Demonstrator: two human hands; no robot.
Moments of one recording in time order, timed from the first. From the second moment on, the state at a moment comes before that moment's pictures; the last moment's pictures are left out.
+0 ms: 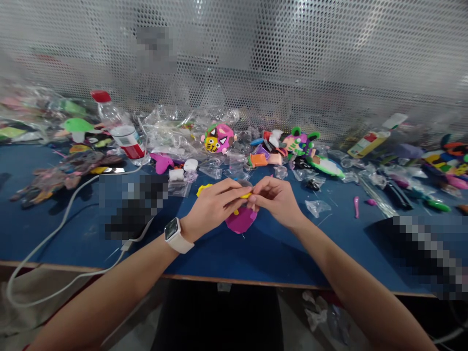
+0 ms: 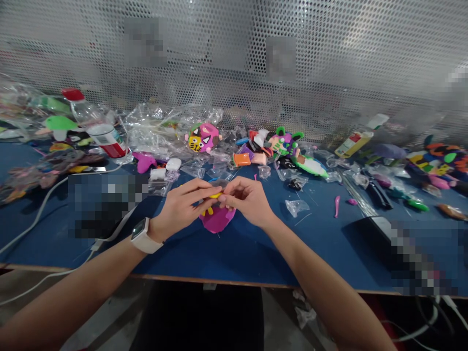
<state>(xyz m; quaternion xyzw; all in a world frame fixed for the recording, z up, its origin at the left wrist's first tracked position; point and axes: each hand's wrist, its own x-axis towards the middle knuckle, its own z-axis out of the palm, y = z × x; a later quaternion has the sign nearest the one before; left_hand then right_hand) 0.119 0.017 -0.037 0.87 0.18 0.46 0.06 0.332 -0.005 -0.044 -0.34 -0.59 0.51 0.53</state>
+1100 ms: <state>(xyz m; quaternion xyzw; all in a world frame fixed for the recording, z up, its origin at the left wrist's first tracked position) 0.119 0.017 -0.036 0.87 0.19 0.45 0.02 0.332 -0.007 -0.044 -0.34 -0.57 0.53 0.52</state>
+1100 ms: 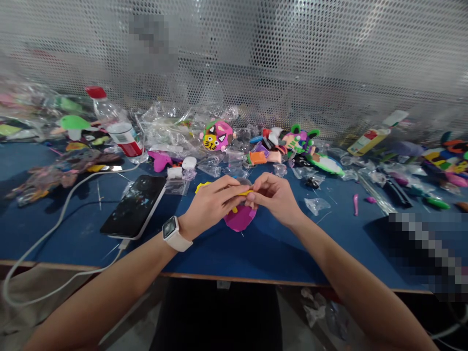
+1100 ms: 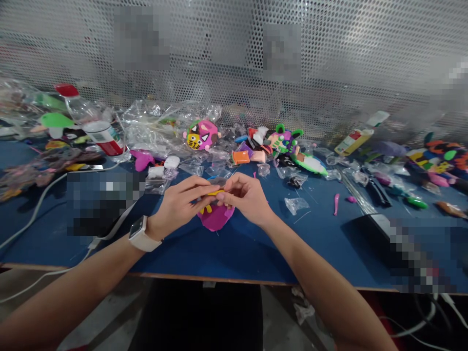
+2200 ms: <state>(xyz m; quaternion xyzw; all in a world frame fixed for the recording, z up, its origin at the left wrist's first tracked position) 0.119 0.022 -0.046 0.86 0.23 0.46 0.02 0.337 -0.013 -0.044 -0.42 -0.75 0.18 0.48</state>
